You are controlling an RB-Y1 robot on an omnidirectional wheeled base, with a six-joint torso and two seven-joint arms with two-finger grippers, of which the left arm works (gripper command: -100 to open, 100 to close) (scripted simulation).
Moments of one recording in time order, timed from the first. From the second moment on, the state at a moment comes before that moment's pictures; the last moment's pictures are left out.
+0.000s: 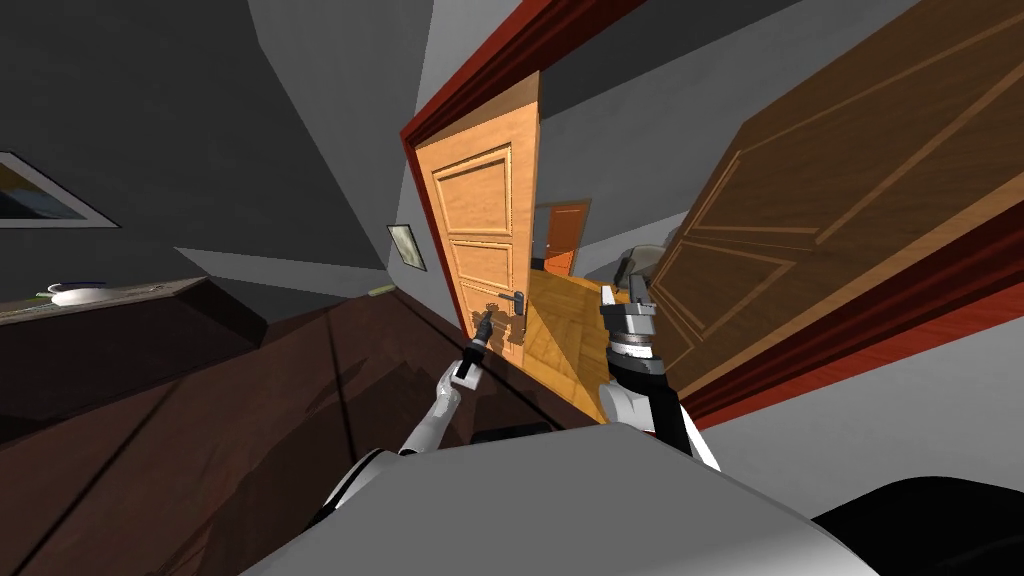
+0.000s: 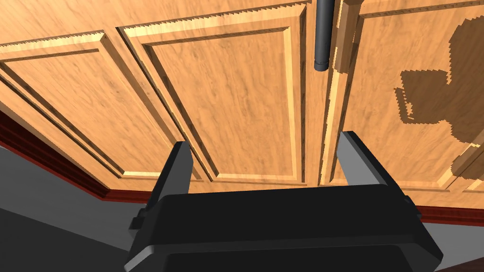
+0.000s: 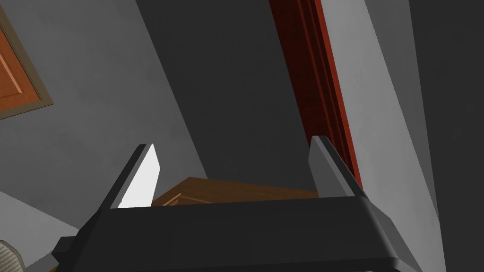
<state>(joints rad) -0.30 0.06 -0.20 -0.98 -0.12 -0.53 0.17</state>
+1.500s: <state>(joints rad) -0.49 0.00 -0.24 -0.68 -0.13 -0.52 0.23</state>
